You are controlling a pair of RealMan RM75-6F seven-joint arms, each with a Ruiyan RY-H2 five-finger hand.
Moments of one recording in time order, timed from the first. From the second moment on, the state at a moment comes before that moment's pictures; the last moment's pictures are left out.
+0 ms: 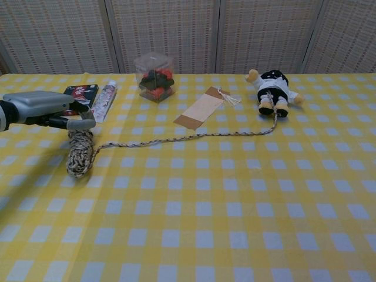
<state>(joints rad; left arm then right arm) -0.73 -1.46 -0.12 -1.17 1.31 0.74 0.06 0.04 -1.04 0.05 -1.68 -1.57 1.55 0.04</state>
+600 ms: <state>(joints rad) -0.64 -1.40 -0.09 -1.23 1.25 0.88 0.13 0.05 -1.05 0.06 -1.67 -1.57 1.55 0.04</state>
